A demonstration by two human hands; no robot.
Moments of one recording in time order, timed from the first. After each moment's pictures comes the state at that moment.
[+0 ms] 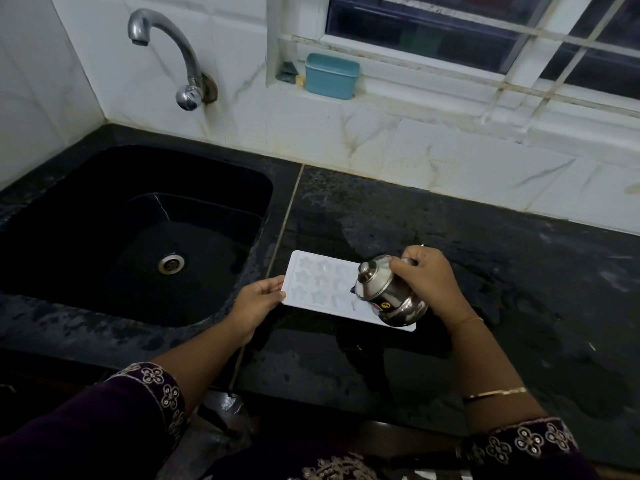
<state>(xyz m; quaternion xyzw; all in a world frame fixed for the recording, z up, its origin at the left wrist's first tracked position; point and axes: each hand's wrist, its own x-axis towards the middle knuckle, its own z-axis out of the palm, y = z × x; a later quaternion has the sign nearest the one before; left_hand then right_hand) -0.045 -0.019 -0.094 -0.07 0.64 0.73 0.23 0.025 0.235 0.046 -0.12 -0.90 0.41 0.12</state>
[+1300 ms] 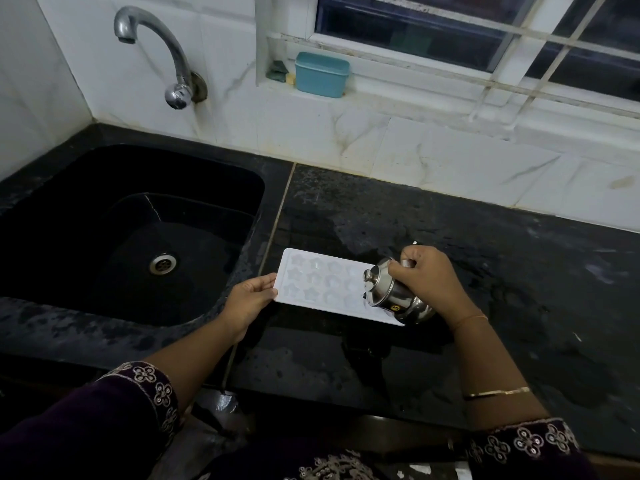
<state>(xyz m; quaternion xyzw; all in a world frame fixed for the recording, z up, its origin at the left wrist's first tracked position) -0.044 -0.018 -0.093 -0.07 0.64 0.73 0.23 0.038 0.242 0.058 -0.11 -0.94 0.30 0.11</state>
